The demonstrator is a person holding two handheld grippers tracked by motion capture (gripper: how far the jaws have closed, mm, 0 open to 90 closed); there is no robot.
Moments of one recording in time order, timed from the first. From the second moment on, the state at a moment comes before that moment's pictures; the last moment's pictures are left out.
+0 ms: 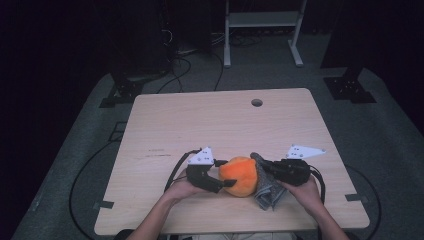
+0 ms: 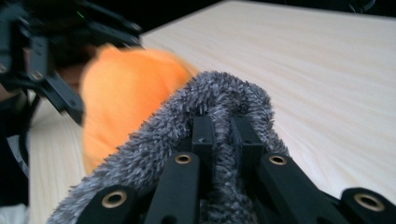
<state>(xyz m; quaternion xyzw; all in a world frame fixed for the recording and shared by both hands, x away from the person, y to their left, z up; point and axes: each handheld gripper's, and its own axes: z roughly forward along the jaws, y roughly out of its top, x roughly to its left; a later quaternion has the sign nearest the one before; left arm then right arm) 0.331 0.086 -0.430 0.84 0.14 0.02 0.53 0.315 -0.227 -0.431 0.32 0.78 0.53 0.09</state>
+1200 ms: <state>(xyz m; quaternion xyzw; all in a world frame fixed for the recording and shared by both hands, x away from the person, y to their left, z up) 0.320 0.075 -0.420 0.83 0.15 0.06 0.53 0.296 -0.217 -0.391 0.25 0.79 0.54 0.12</state>
